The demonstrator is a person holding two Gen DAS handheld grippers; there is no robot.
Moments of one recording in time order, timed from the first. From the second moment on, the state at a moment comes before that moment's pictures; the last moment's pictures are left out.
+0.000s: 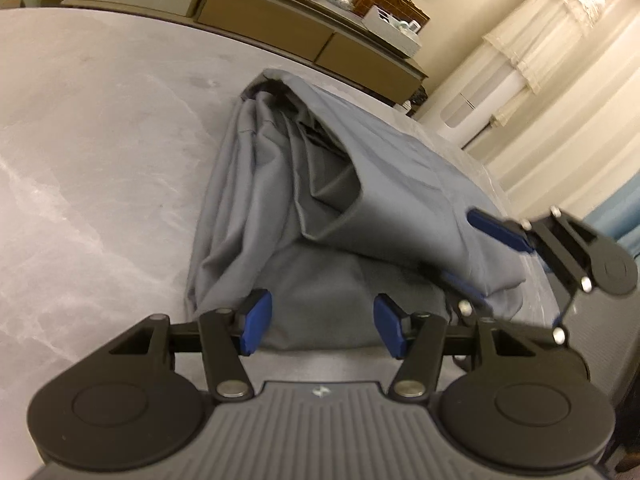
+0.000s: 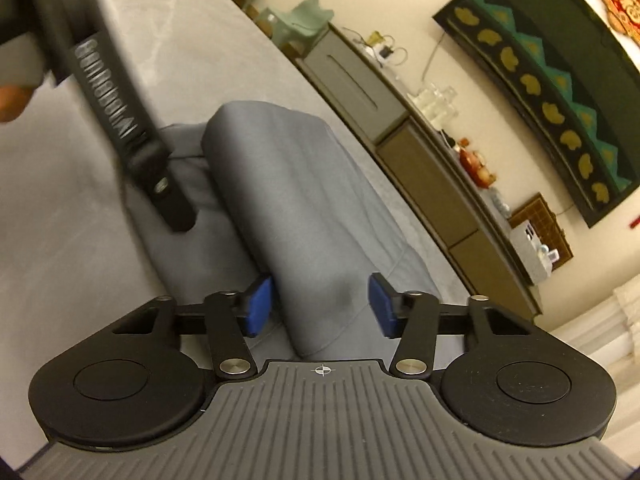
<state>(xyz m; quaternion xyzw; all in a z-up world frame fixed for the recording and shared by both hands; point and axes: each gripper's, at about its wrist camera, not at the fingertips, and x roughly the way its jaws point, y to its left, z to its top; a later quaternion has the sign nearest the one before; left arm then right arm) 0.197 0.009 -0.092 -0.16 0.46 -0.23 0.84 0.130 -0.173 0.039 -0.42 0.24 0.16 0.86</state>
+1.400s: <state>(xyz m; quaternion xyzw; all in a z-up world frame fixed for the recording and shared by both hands) 0.194 -0.019 -0.088 -0.04 0.43 -0.25 0.87 0.075 -0.289 0.042 -0.14 0.34 0.12 0.92</state>
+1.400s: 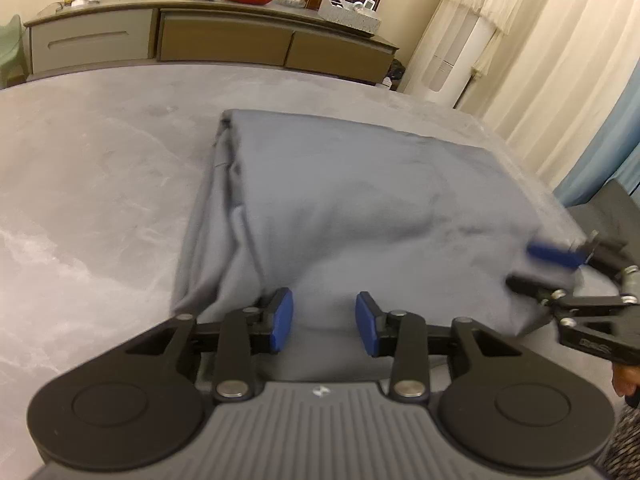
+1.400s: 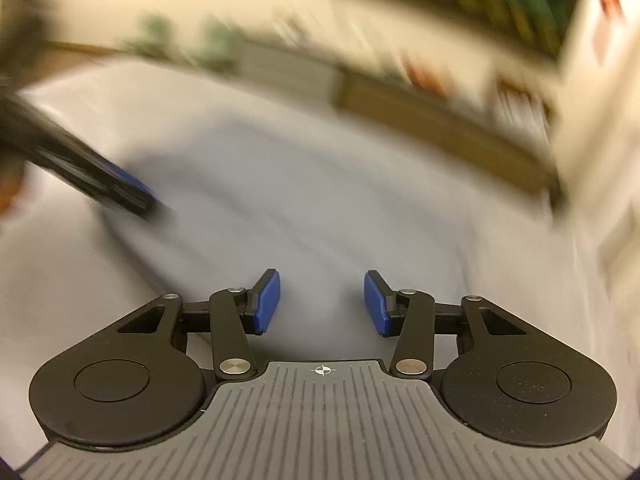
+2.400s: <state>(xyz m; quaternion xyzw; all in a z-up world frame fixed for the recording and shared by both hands) 0.273 0.003 -0.069 -0.06 0.42 -0.25 0.87 0.214 -0.397 0.033 0.02 0.40 0.14 0.91</state>
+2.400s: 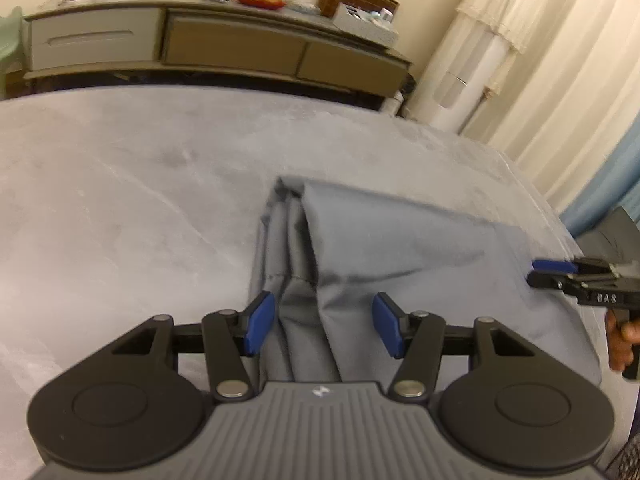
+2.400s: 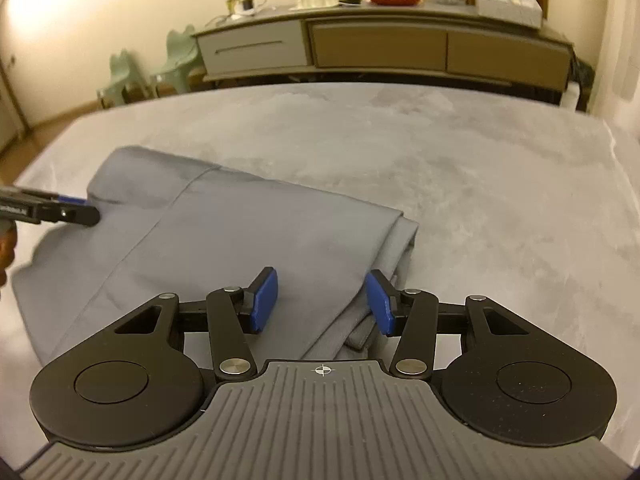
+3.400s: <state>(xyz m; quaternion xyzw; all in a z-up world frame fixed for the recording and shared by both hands) 0.185 -0.059 -0.074 0.08 0.45 -0.24 0.86 0.120 -0.347 0.026 -0.19 0.37 0.12 0.90</state>
